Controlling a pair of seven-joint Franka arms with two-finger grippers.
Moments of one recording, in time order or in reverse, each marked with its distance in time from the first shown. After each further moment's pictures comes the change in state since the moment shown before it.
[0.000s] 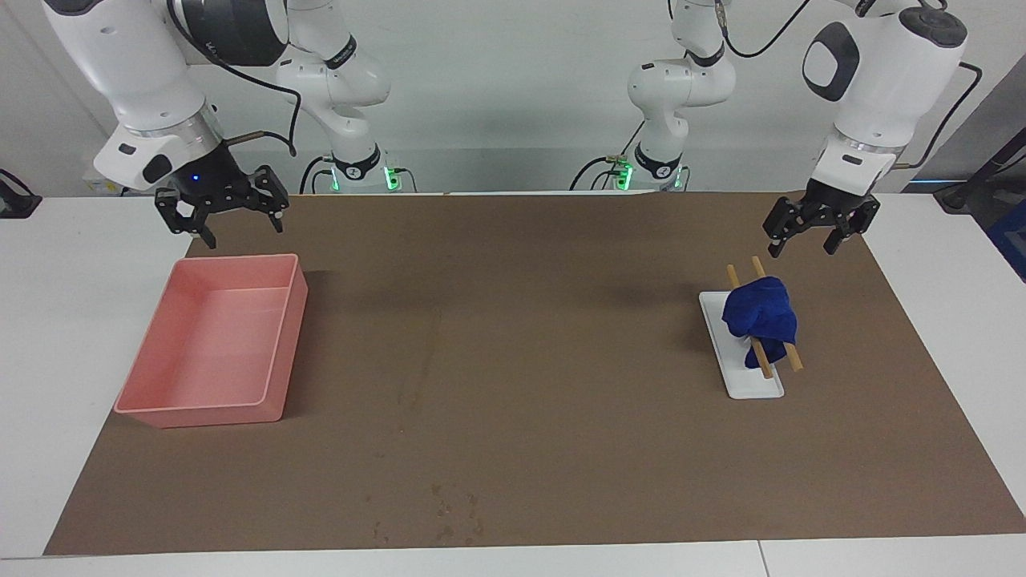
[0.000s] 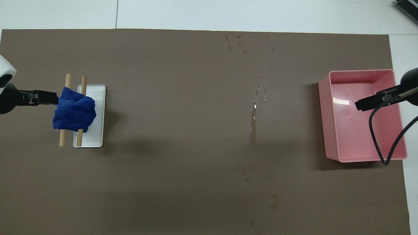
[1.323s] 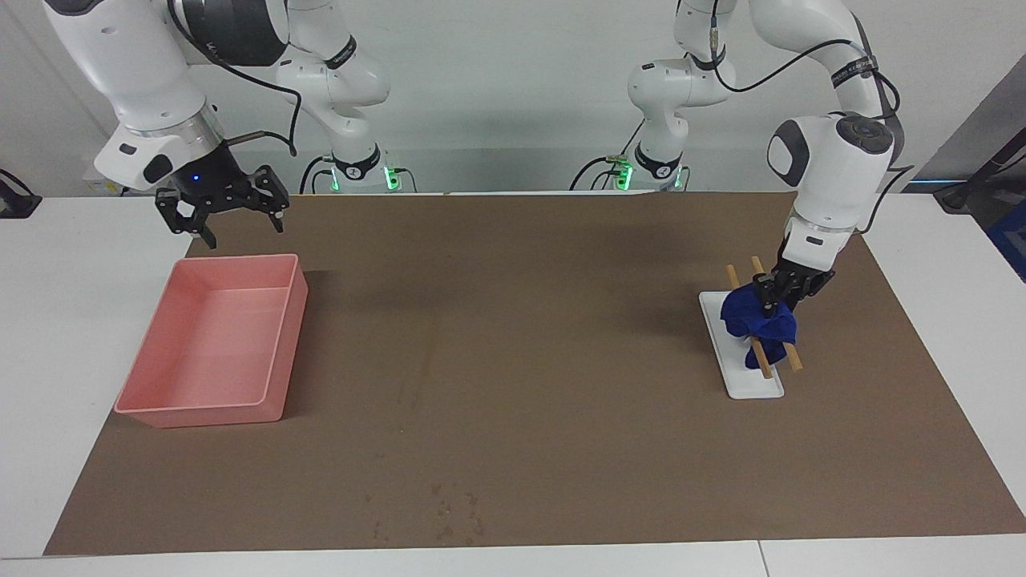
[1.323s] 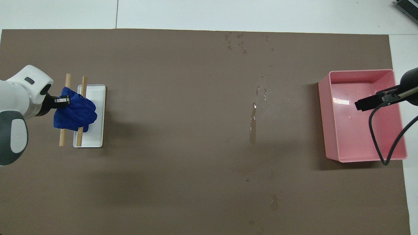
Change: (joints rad) left arm 0.008 0.096 0.003 -0.188 0.060 0.320 -0.127; right arm 0.001 0.000 0.000 0.000 0.000 0.000 0.000
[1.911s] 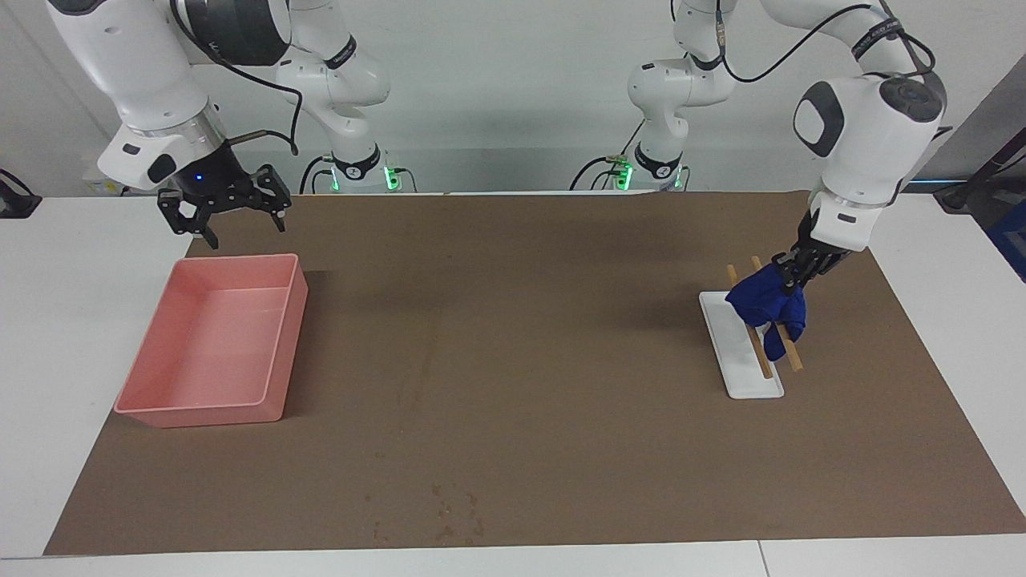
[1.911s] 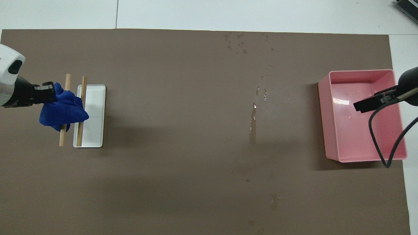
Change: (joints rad) left arm -0.002 -0.004 -0.007 0.282 -0.105 -0.388 -0.168; right arm 0.005 -0.001 0.004 0.000 0.000 0.001 -0.067
